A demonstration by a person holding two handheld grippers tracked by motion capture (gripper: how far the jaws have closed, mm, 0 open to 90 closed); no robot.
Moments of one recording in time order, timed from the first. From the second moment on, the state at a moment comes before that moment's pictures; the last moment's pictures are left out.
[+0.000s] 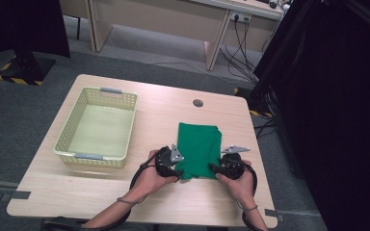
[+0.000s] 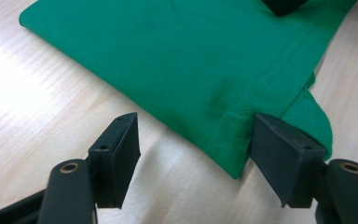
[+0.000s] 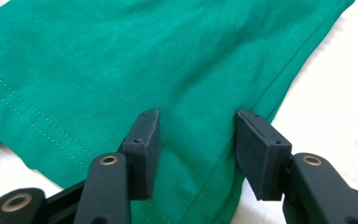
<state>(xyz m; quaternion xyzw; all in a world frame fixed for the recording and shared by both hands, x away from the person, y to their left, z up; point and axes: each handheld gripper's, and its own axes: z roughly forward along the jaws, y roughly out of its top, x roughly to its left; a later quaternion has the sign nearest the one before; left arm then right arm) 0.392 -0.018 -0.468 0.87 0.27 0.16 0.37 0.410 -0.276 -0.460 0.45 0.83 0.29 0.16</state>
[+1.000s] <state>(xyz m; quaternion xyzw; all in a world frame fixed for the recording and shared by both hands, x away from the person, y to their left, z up) 0.381 0.005 -0.449 0.85 0.31 0.18 0.39 0.400 -0.317 -0.438 0.51 0.77 0.34 0.19</state>
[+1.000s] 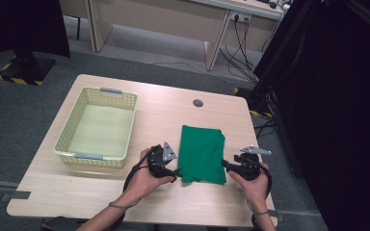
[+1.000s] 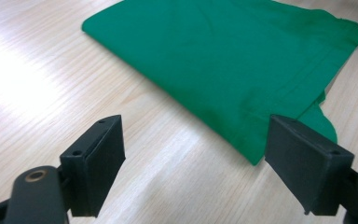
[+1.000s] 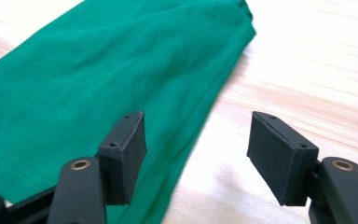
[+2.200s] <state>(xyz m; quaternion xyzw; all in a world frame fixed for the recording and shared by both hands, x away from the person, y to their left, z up) 0.376 0.010 -0.454 0.84 0.31 0.18 0.39 0.410 -0.326 -0.436 0.53 0.75 0.34 0.19</state>
